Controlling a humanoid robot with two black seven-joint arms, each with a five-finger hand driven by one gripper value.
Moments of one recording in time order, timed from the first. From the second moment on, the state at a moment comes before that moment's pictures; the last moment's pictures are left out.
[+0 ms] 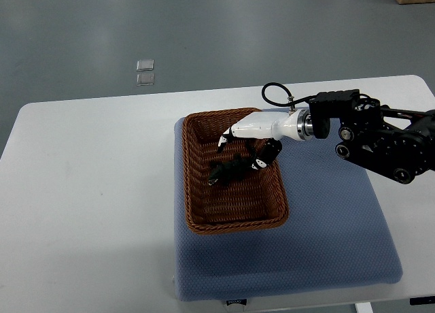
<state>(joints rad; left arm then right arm) -0.02 0.00 -0.09 -0.17 0.04 -0.01 0.11 1.04 -0.37 0.23 1.07 -1.64 0.23 0.33</state>
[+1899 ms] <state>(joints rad) -0.02 0.00 -0.09 -0.17 0.04 -0.01 0.11 0.64 -0.20 0.93 0.60 -0.34 0.16 0.36</state>
